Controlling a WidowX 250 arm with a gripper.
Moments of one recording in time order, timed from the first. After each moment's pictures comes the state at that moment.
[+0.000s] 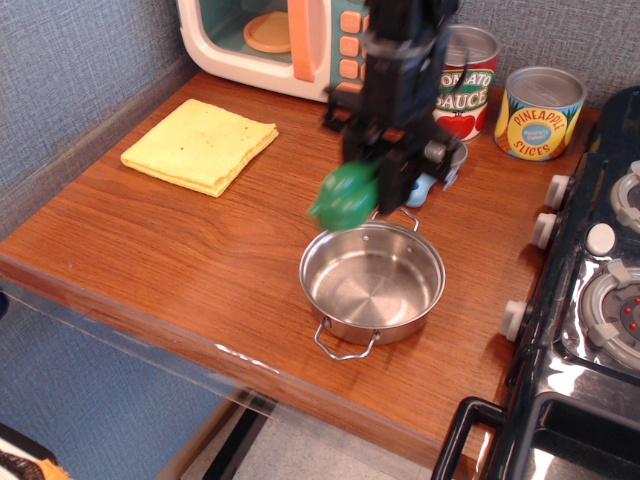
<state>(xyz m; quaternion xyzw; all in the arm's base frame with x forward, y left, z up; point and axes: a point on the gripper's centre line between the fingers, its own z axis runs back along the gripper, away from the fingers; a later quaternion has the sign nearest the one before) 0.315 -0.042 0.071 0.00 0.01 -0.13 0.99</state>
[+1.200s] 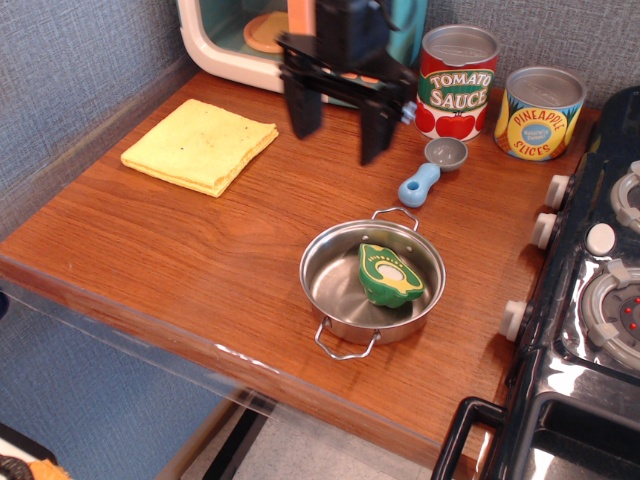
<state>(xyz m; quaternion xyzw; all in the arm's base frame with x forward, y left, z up) 0.338 0.001 0.105 0.00 -0.04 -0.09 1.00</state>
